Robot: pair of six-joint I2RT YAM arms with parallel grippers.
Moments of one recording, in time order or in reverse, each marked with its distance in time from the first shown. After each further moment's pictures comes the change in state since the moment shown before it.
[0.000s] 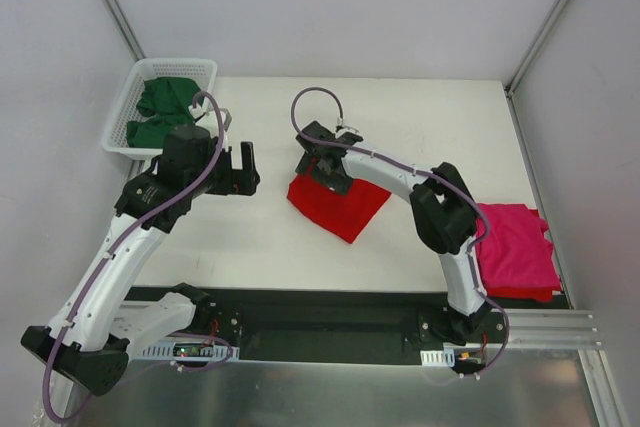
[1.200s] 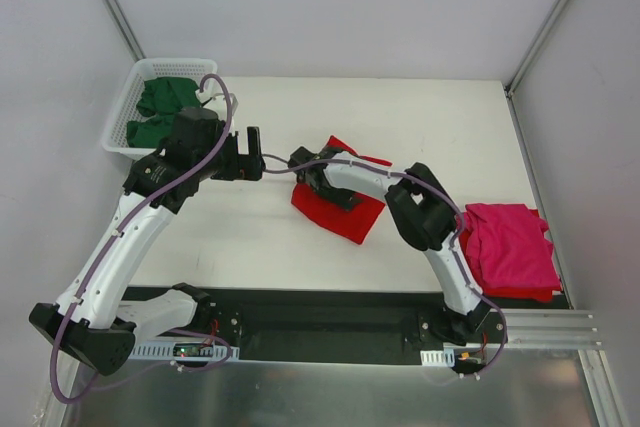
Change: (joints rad) left arm 0.000 0.121 0.106 0.000 0.003 -0.010; right arm 0.056 0.148 0.043 -0.258 0.447 -1.364
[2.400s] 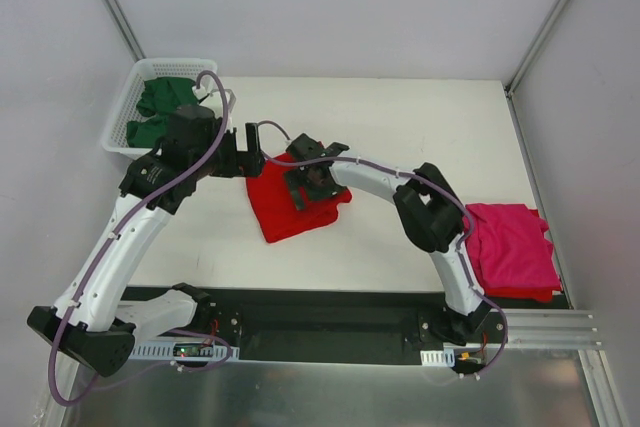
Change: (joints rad) left arm 0.000 -0.007 0.025 0.014 0.005 0.003; right arm -0.016 -0.050 -0.024 0.288 -0.642 0.518
